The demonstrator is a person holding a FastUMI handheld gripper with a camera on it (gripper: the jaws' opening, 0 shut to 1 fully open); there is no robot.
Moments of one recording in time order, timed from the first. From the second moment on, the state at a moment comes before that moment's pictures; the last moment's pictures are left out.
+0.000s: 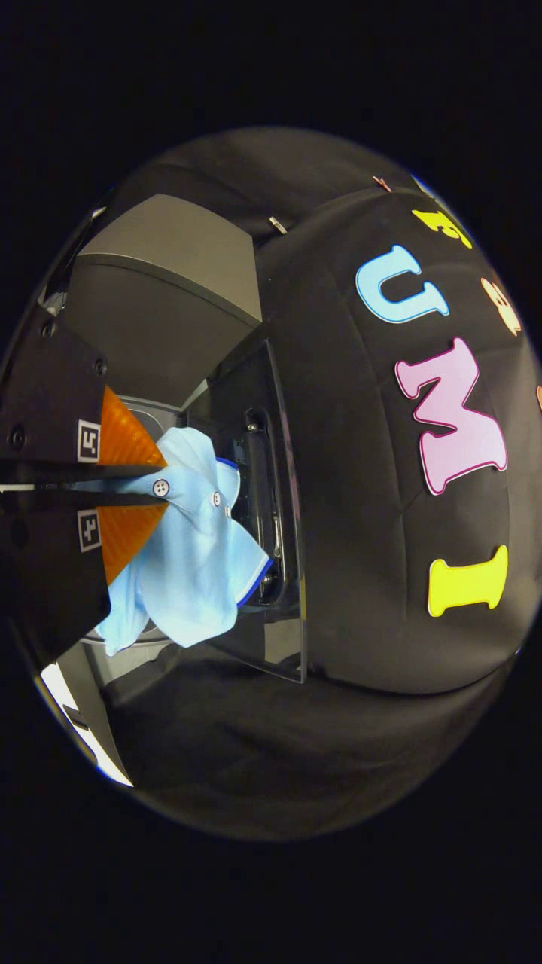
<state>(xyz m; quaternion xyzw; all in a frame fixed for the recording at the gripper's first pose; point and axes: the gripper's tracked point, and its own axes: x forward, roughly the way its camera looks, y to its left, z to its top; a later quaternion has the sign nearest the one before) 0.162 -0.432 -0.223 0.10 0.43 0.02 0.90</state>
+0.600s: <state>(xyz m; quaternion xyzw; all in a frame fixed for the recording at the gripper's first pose) 0.123 -0.430 -0.383 0.04 0.53 -0.02 0.85</state>
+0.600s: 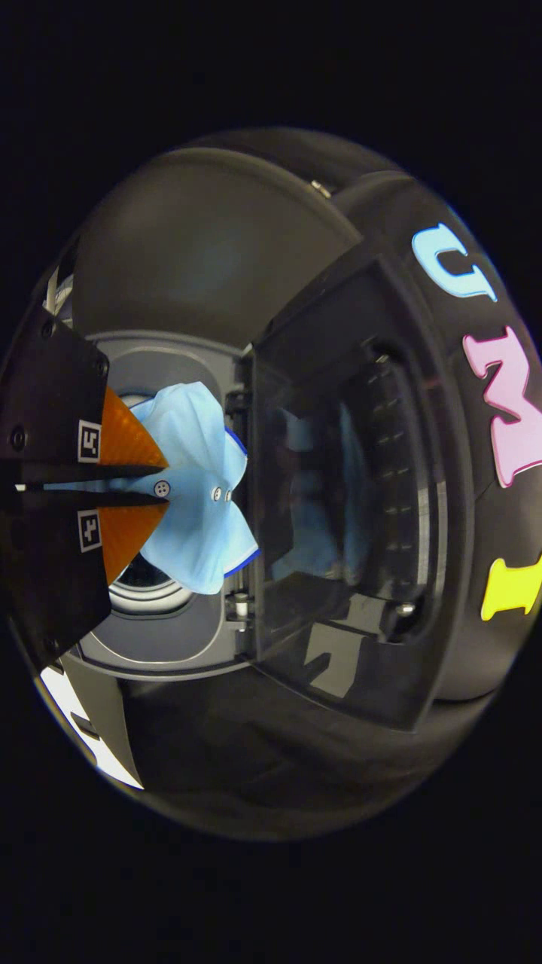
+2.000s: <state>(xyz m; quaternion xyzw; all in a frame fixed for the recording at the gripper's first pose) 0.093 -0.423 -0.459 0.03 0.57 0.02 0.82</state>
